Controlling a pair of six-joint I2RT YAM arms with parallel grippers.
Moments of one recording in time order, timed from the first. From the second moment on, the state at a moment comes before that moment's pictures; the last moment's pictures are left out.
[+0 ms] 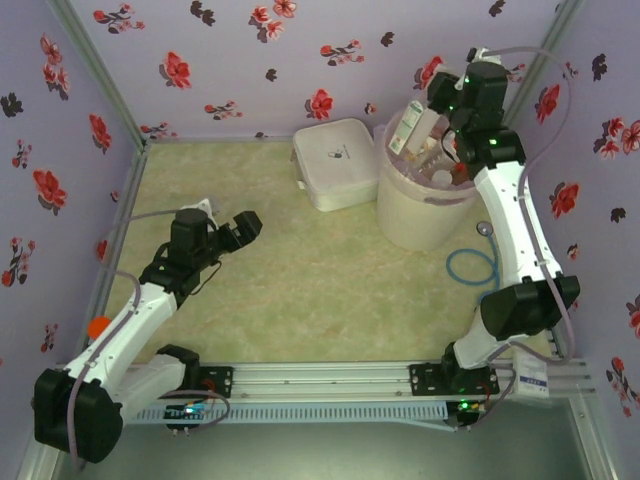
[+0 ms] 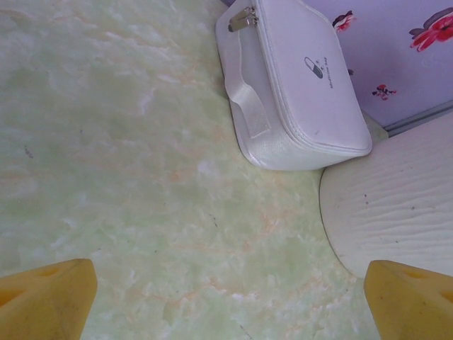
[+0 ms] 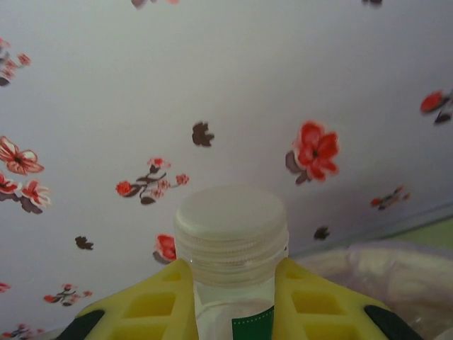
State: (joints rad) left arm -0.36 0.97 0.67 -0.20 0.12 -0.76; right arm 0.17 1.60 1.83 -0.45 0.07 0.48
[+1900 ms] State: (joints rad) left arm -0.24 0.98 0.76 -0.33 -0.36 -0.32; right arm 0.37 0.79 0.92 -0.58 0.06 0.08
